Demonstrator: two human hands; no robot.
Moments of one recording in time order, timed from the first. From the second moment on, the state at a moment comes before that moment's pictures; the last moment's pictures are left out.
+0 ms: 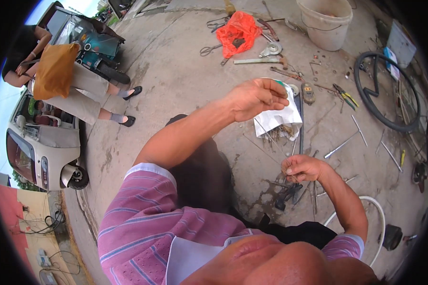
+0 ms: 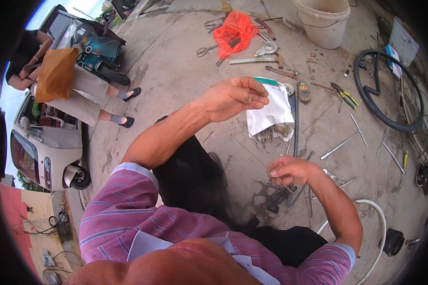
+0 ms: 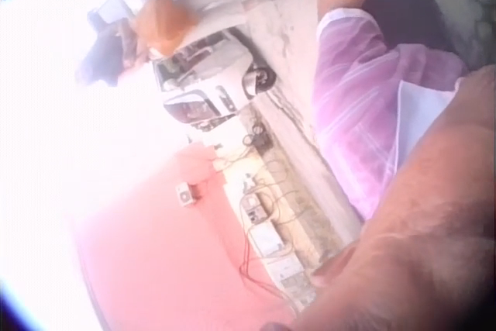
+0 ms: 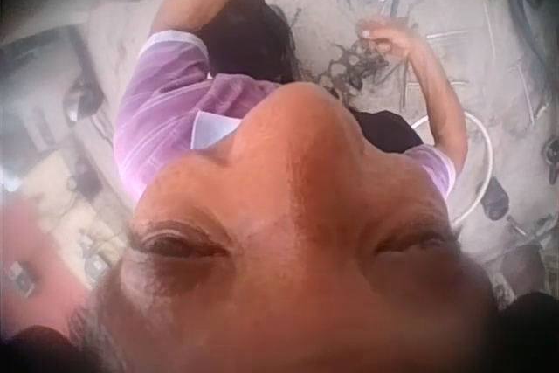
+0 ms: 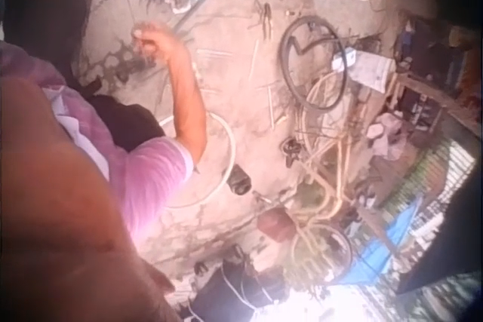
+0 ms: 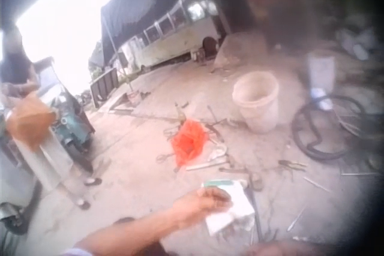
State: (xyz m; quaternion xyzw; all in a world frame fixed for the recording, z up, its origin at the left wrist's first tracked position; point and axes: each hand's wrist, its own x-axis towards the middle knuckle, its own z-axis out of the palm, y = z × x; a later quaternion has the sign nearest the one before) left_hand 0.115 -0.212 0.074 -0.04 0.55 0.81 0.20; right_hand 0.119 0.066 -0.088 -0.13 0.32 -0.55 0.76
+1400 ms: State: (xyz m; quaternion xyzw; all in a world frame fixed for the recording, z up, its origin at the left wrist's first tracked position) left_hand 0.113 -0.203 0.086 -0.02 0.54 0.83 0.17; right_hand 0.068 0.066 0.042 -0.19 0.60 -0.78 0.07
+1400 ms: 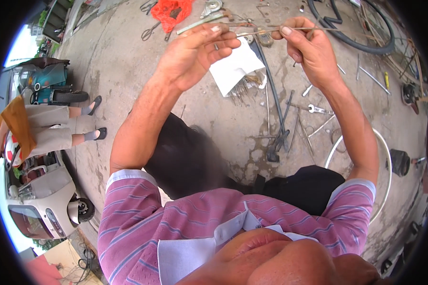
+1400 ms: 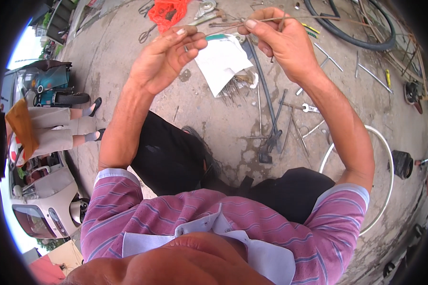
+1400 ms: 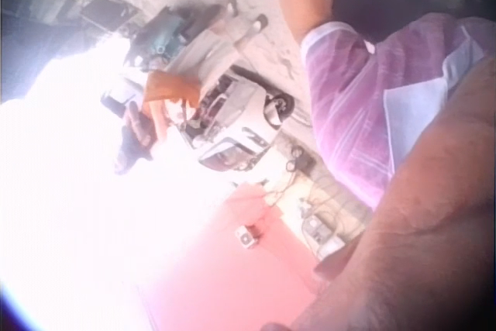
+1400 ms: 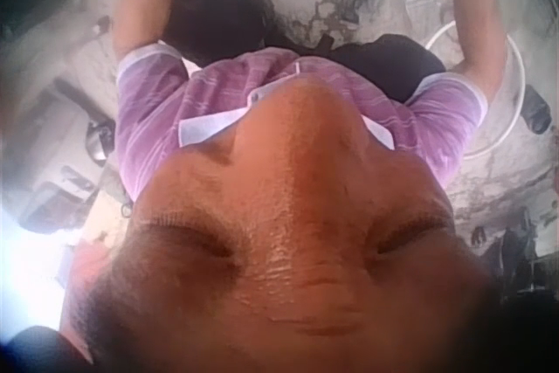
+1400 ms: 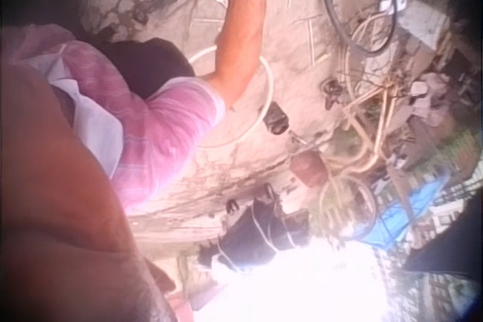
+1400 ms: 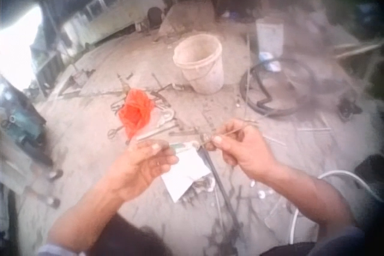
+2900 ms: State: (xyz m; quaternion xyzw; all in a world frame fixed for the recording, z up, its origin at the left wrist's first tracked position) left_hand 0.126 -0.187 0.070 -0.02 0.63 0.77 0.15; right_hand 0.047 0.191 -0.258 0.01 0.89 -0.35 0.28
